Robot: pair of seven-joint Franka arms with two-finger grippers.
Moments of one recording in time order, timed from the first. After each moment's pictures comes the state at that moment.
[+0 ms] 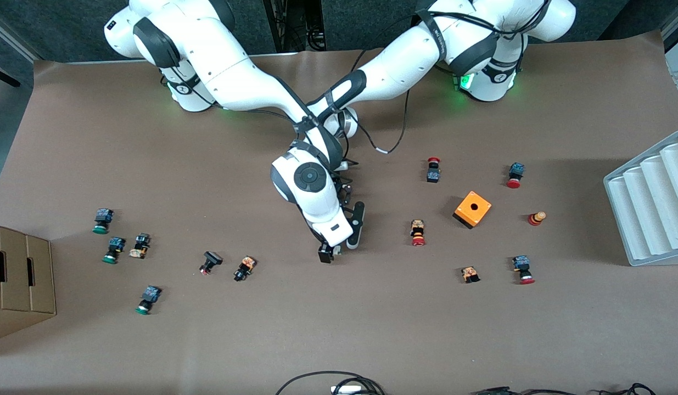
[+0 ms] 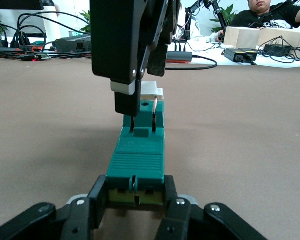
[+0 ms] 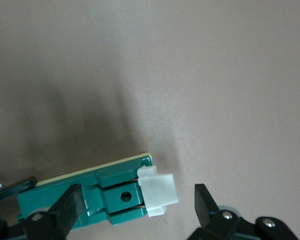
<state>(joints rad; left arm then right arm) -0.82 1.02 -0.38 -1.60 1.90 1.83 -2.51 0.80 0.83 -0.13 -1.43 0.07 2.45 -0.67</state>
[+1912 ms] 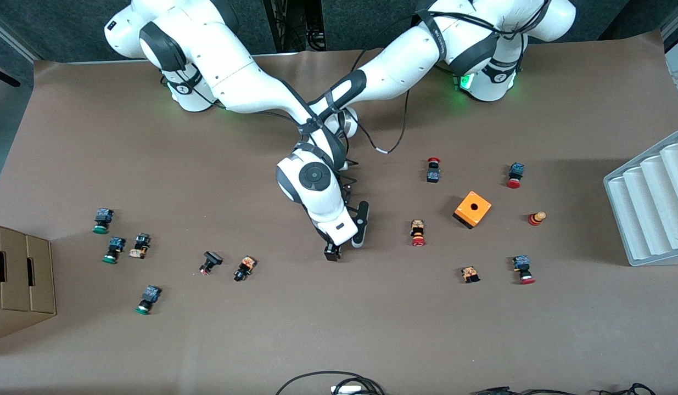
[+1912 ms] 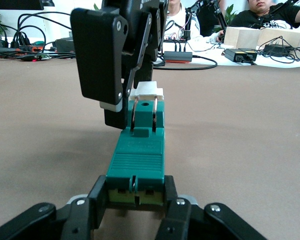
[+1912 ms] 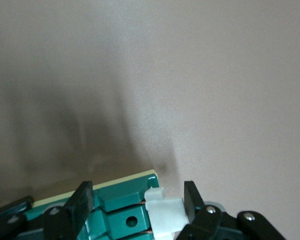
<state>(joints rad) -0.82 1.02 -0.38 -1.60 1.90 1.83 -2.51 0.81 0.87 -0.13 -1.41 0.07 2.50 -0.67</state>
